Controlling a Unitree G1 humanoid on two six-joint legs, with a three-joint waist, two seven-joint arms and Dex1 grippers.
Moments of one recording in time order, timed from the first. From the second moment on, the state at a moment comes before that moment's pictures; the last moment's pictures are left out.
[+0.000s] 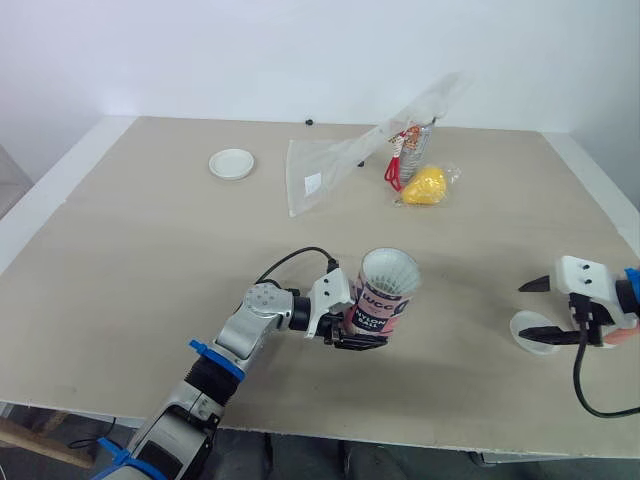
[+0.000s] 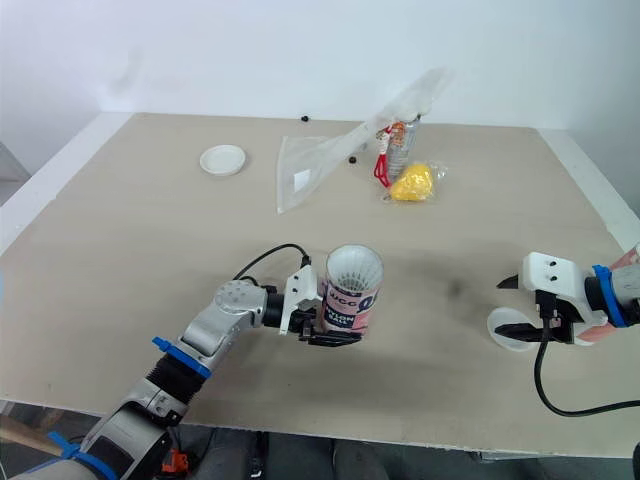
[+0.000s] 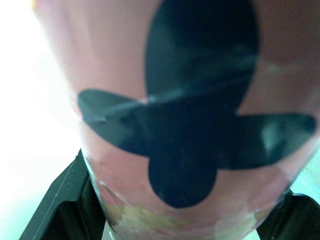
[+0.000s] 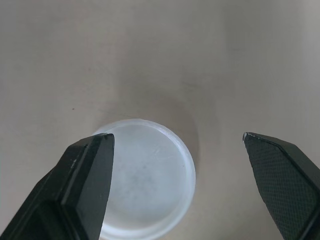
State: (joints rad) left arm -0.56 0.13 -0.39 0.28 -0.15 0.15 -1.11; right arm -0.46 -1.15 0.01 0.65 0.07 -0.22 1.47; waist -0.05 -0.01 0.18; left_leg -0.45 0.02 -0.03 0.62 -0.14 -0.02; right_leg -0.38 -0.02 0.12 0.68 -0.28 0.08
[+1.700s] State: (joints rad) left arm -0.58 0.15 -0.39 0.29 -0.14 0.16 -1.07; right arm -0.44 -1.14 0.06 0.50 0.08 -0.17 1.55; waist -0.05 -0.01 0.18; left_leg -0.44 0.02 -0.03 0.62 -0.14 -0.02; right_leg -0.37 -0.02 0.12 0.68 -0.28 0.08
